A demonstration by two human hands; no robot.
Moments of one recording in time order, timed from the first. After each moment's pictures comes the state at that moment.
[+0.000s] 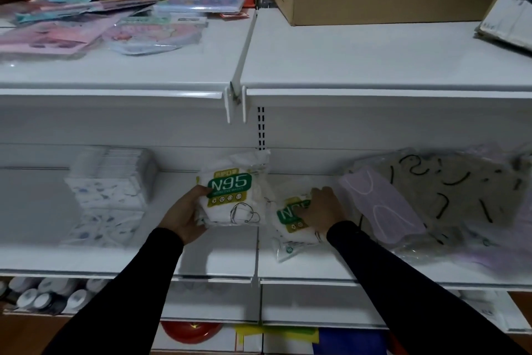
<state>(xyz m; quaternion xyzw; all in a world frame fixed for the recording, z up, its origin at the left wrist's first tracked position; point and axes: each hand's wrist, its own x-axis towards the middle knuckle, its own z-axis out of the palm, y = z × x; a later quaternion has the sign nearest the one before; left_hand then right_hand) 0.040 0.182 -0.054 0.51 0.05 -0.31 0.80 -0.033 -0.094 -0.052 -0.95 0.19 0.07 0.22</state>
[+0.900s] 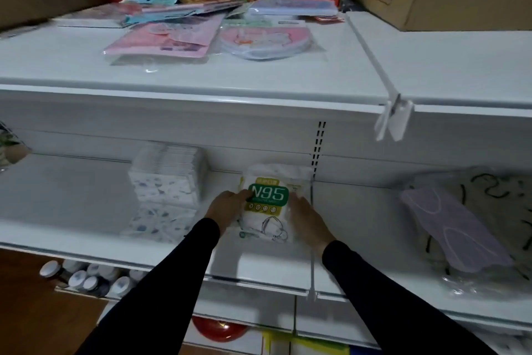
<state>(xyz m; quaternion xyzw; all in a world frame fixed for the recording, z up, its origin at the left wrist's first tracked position) 0.064 0.219 -0.044 0.79 0.14 -0.20 0.57 0.008 0.039 -0.064 -0.79 0.17 0.13 0.57</state>
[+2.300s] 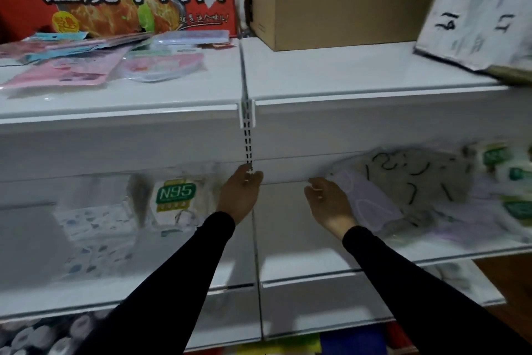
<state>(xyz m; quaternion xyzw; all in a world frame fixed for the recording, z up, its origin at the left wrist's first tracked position) 0.015 0.089 0.016 0.83 -0.11 -0.10 0.54 -0.065 -0.097 -0.029 -0.87 0.21 -0.15 0.42</state>
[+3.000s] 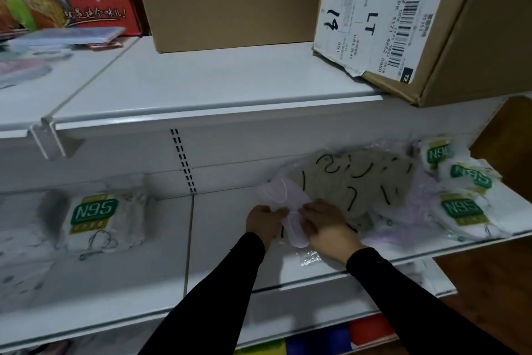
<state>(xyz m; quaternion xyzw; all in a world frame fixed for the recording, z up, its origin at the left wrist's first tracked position) -0.045 -0.093 -0.055 0.76 0.00 -0.27 0.59 -0.130 -0.235 -0.075 -0.97 0.07 -0.16 0.17</state>
